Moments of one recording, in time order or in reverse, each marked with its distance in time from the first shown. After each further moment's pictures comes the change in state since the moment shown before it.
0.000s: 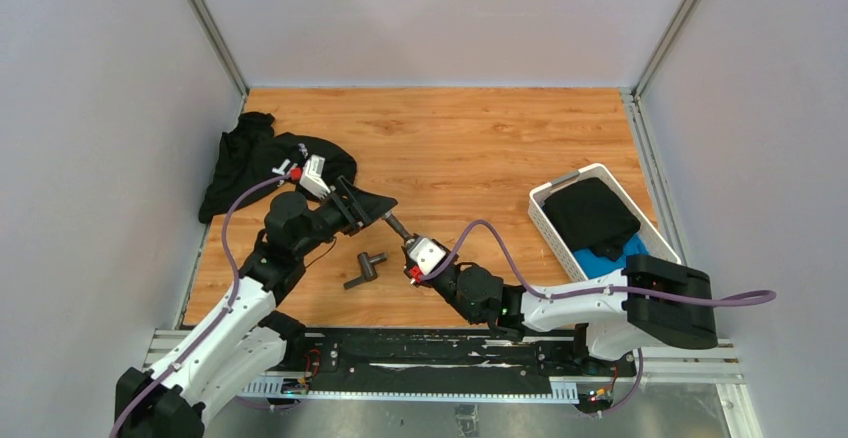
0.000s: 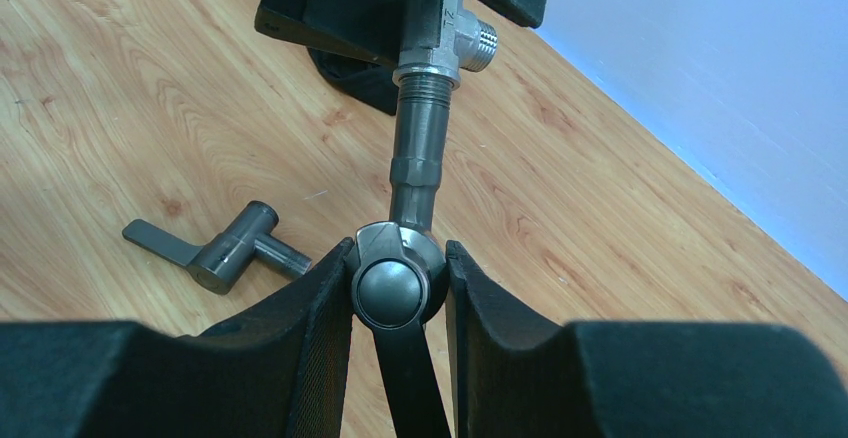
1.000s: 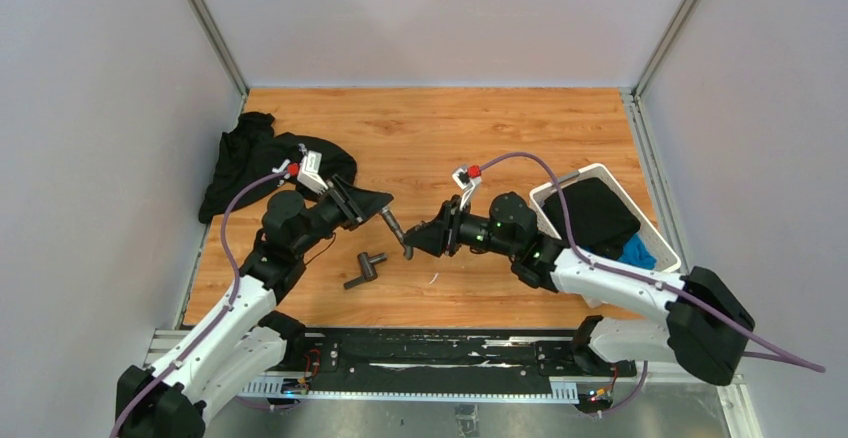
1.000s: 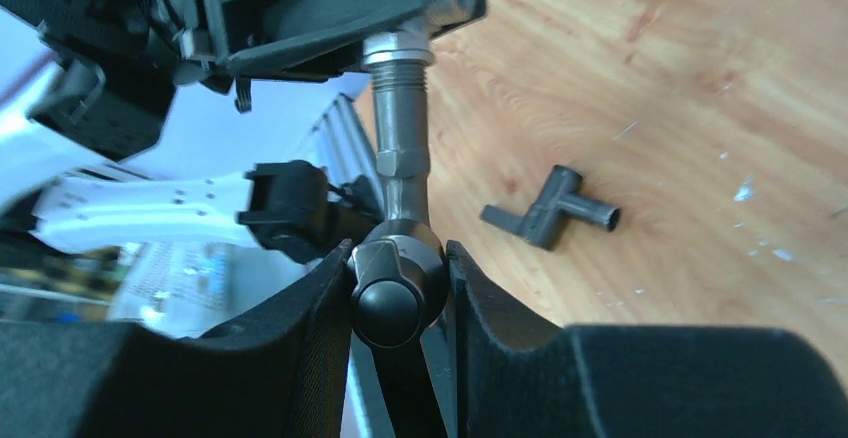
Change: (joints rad) left arm 0.002 0.016 0.002 0.068 0.006 0.001; right arm -0.451 -0.209 0.103 -0.431 -0.883 1.001
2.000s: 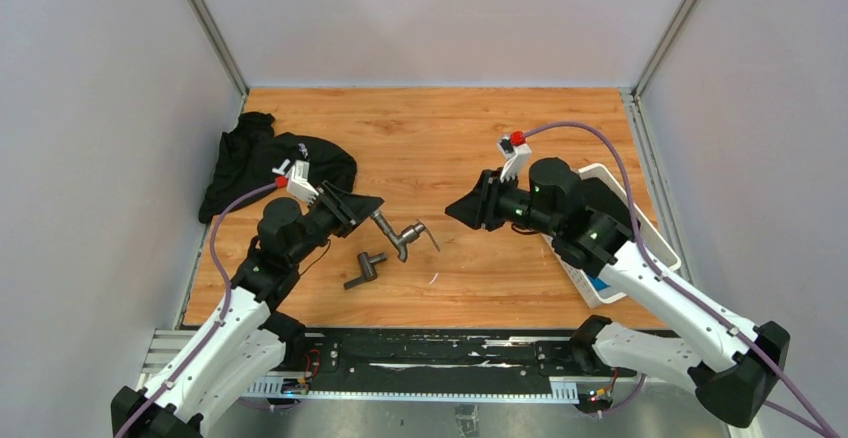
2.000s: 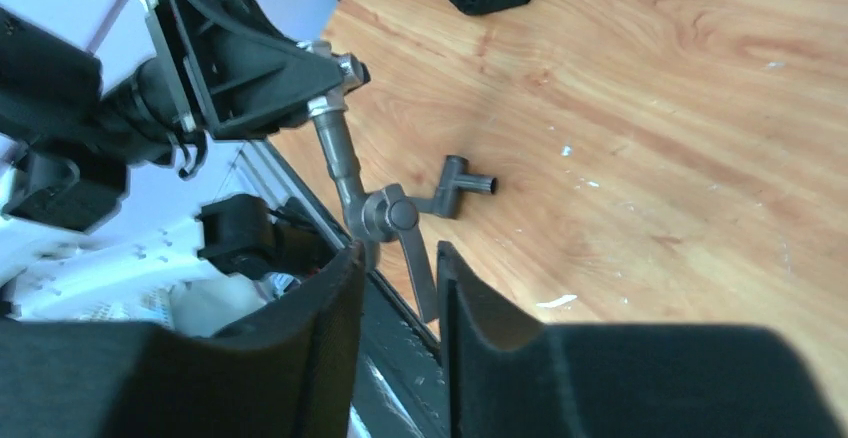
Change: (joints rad) left arm -0.001 -0.102 -0.003 -0.139 -0.131 -0.078; right arm -0.194 -0.197 0.270 -0.642 0.021 -0.001
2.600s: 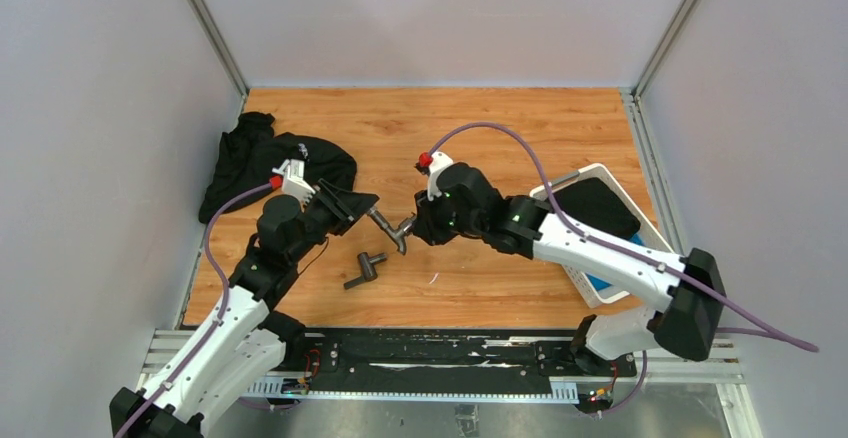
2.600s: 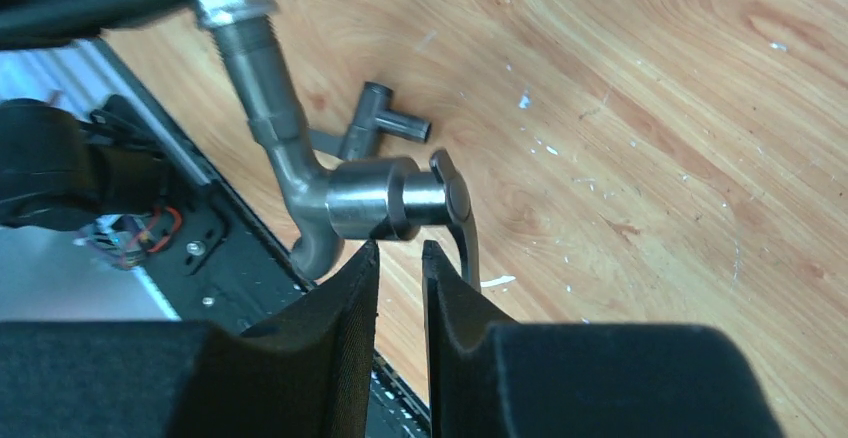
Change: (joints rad) left arm 0.000 0.001 0.029 -0.062 -0.037 -0.005; right arm 0.271 0.348 0.264 -0.219 0.267 -0.266
